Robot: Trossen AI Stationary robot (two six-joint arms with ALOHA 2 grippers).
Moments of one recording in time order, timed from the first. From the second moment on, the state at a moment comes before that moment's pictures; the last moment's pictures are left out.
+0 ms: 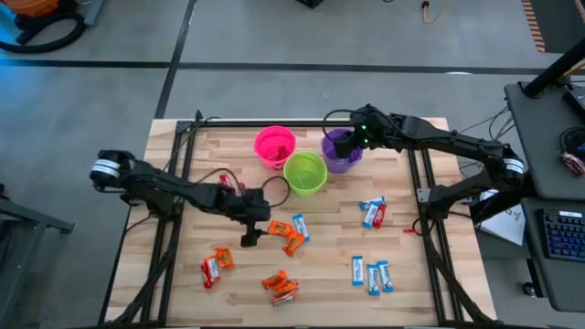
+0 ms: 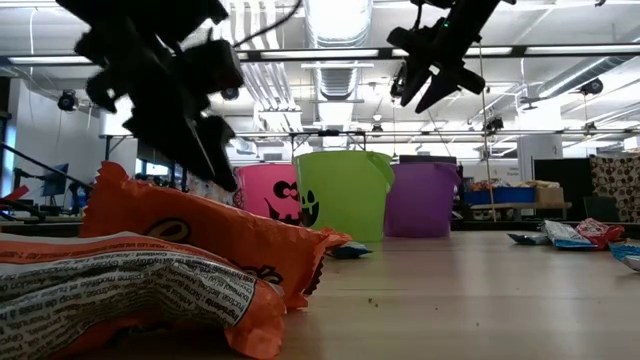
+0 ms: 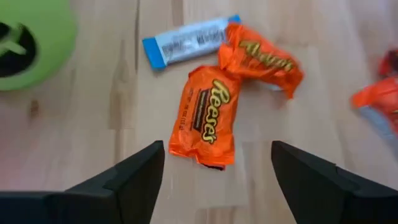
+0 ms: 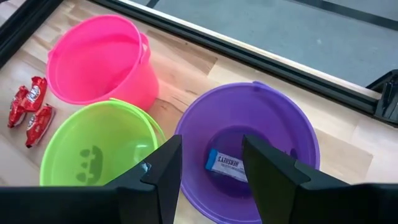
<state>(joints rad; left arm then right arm) -0.15 1.47 0.72 -0.16 0.00 -0.11 -0.40 1.34 1.23 -0.73 0.23 0.58</state>
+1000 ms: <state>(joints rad) -0.15 1.66 0.73 -0.03 0.02 -0.23 -0.40 1.34 1.23 -0.78 0.23 0.55</state>
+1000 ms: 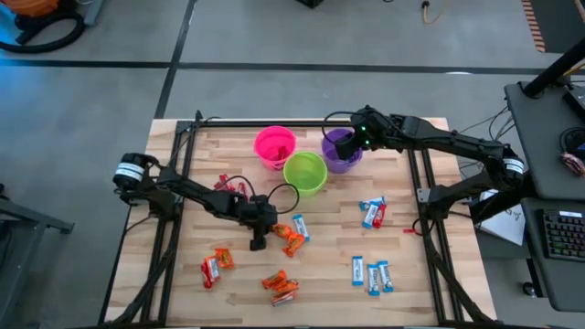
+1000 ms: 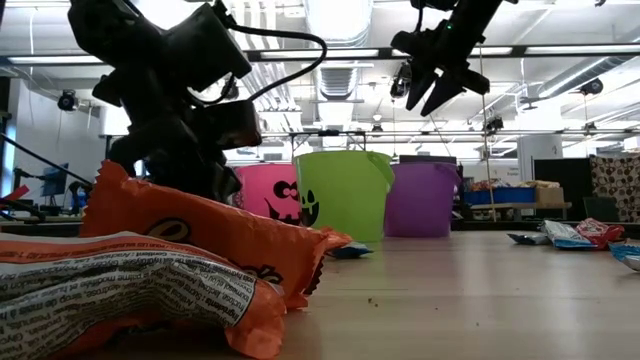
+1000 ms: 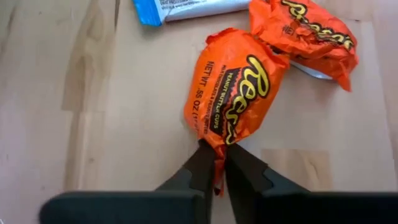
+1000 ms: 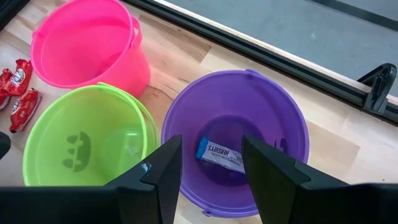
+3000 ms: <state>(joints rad) 0.12 1.67 1.24 -0.40 -0.28 -0.22 -0.40 1.30 1.38 -0.84 0.18 0.42</state>
